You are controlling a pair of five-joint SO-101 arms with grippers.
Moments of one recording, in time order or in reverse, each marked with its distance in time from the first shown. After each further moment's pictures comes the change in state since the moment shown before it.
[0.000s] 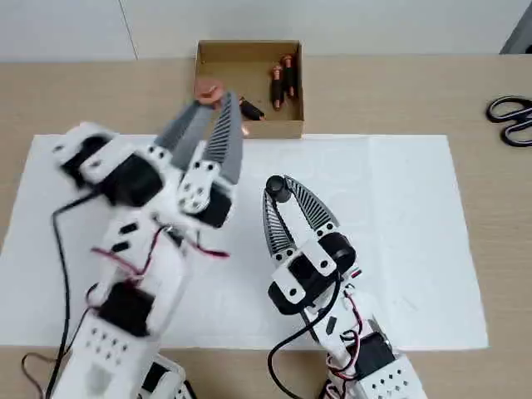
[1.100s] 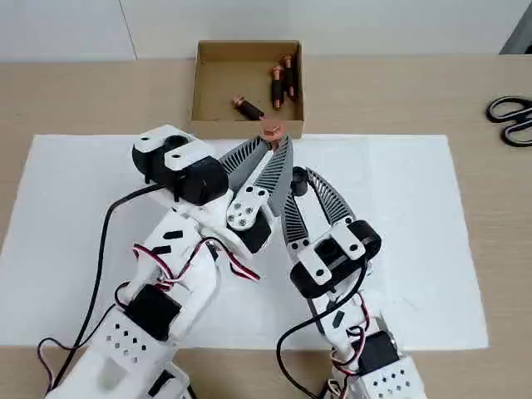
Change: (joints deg) left arm 9.0 0.3 5.2 6.0 0.8; right arm 5.7 0.0 0.0 0.2 -7.2
